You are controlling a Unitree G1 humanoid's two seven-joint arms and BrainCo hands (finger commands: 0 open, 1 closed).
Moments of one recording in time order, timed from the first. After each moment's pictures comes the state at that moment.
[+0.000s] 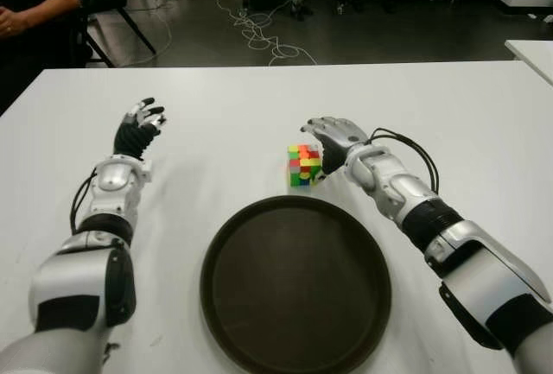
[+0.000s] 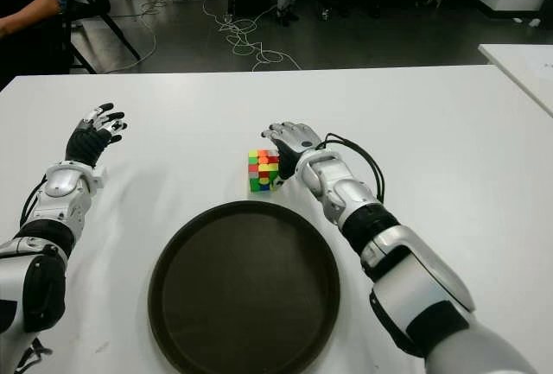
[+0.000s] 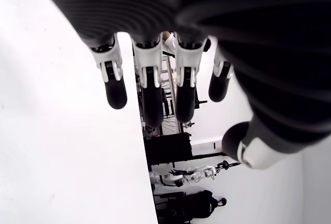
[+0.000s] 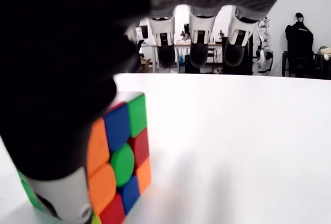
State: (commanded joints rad) left arm -0.82 0.28 0.23 1.32 0.02 -0.37 -0.09; right arm -0.82 -0.18 0.64 0.90 -0.83 0.01 -0.04
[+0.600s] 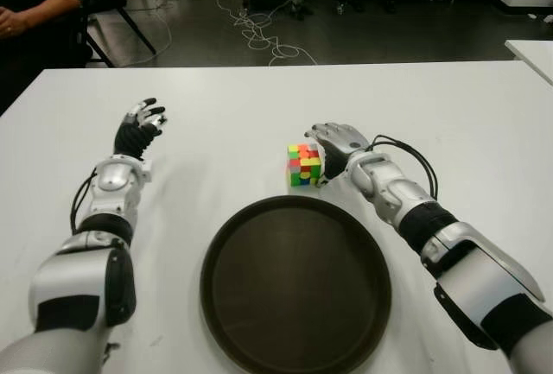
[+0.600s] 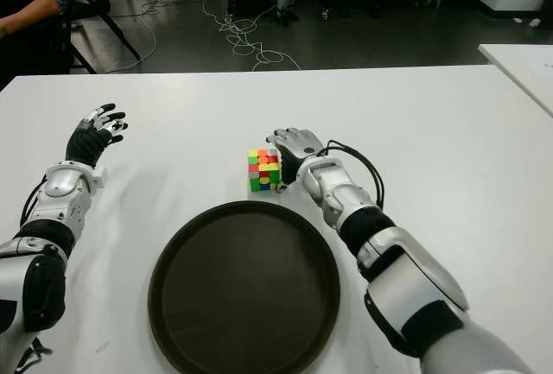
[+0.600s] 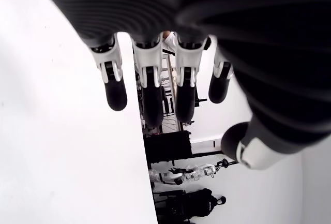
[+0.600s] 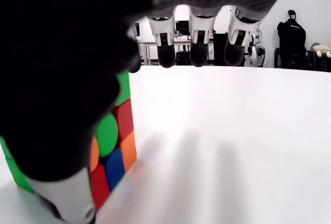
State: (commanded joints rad) left arm -0.82 0.28 0.23 1.32 0.02 -0.37 -0.08; right arm -0.84 -0.15 0.65 0.98 -0.82 -0.03 -0.08
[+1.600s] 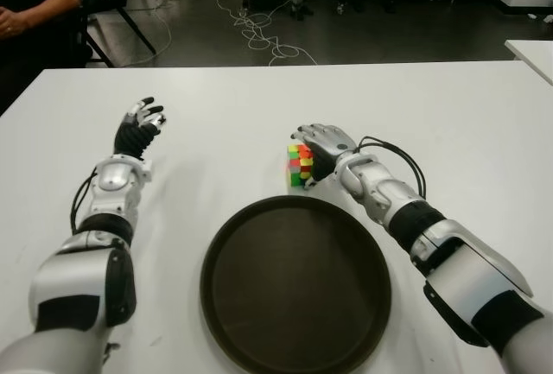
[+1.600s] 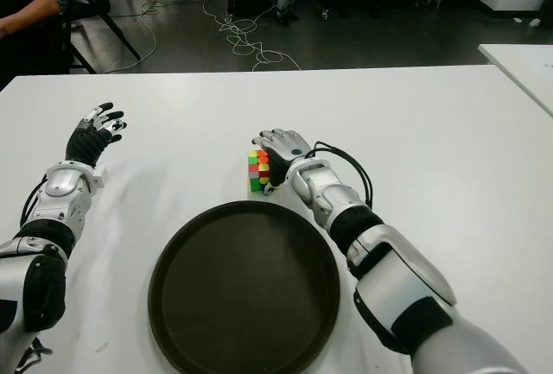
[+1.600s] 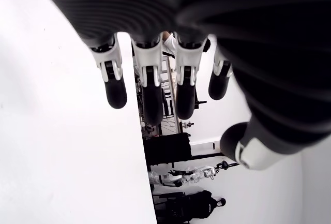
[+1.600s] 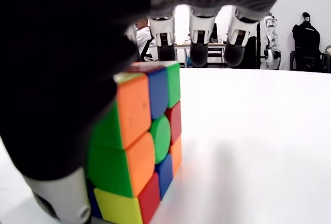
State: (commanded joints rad) left arm -0.82 0.28 0.22 1.32 0.03 -0.38 -0.08; right arm -0.86 -0.11 0.67 1.02 -0.82 -0.04 -0.09
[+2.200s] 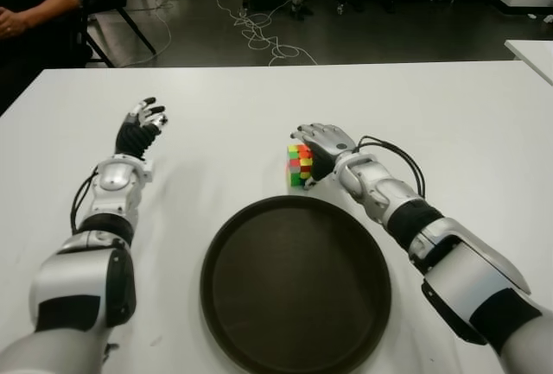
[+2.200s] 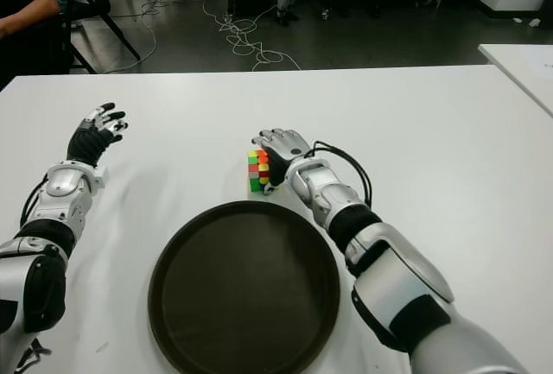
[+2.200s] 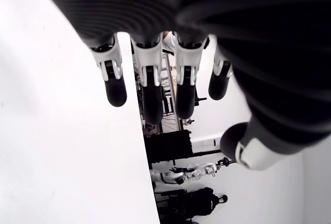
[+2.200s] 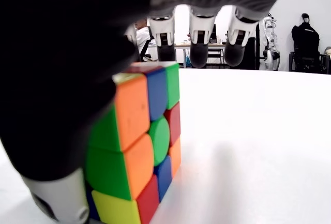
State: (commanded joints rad) left arm -0.82 0.28 0.21 1.32 0.03 -0.38 -0.07; right arm -0.87 -0.10 0.68 1.06 -0.83 -0.03 -0.11
